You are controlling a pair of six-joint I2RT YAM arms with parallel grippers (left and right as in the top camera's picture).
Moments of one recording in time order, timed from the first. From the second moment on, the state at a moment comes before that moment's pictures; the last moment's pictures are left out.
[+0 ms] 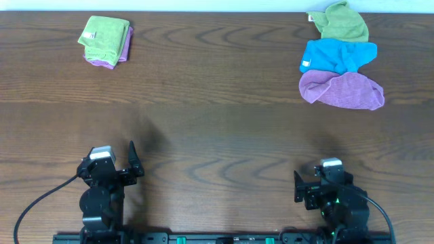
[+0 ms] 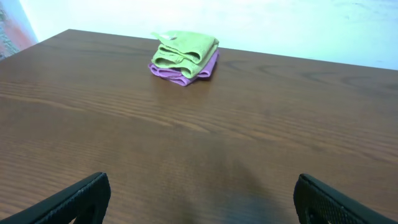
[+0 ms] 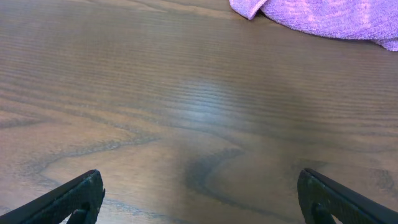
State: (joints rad) left arm 0.03 0.01 0.11 -0.35 -0.09 -0.09; right arm 0.08 0.01 0.18 -0.79 -0.03 -0.05
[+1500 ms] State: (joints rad) left arm 0.03 0.01 0.11 -0.34 -0.09 -0.09; right arm -0.50 0.86 0.32 0.15 0.17 0.80
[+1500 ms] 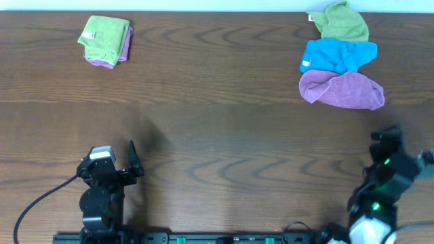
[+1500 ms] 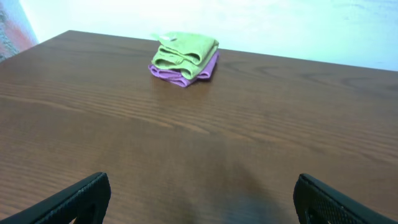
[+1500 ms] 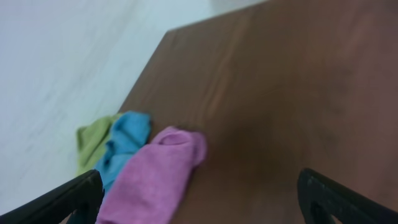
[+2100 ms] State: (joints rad) left arm 0.03 0.01 0.11 -0.34 -0.09 -0.09; right arm -0.32 1.78 1.37 -0.57 -0.23 0.47
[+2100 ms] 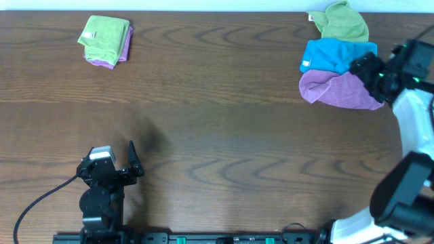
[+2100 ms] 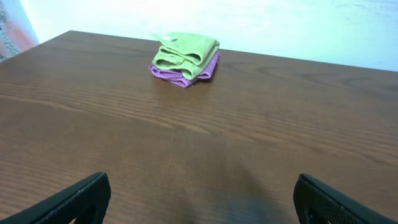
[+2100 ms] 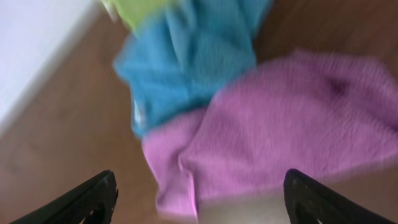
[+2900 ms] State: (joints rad) left arm 0.03 0.01 0.11 -0.34 -0.09 -0.09; right arm -0.15 1.98 1.45 -0.69 0.00 0.47
